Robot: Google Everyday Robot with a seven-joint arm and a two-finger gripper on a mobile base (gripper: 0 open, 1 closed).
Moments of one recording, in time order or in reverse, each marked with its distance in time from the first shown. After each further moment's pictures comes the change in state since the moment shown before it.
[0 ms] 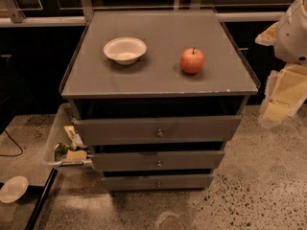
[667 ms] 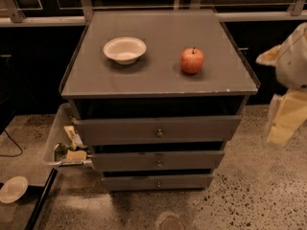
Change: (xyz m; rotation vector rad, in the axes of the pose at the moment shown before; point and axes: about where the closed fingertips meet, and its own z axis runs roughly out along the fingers) arm 0.018 0.023 0.024 -0.021 0.008 -0.015
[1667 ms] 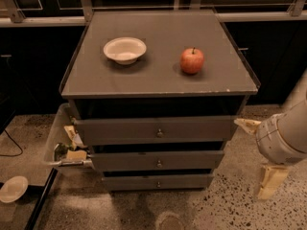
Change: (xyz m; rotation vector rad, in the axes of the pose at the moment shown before) arm 0.054 0.060 0.150 -0.079 -0.101 -0.196
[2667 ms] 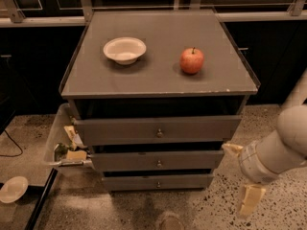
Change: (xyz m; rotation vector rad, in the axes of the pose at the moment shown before) arm 0.015 0.027 0.094 -0.112 -0.070 0.064
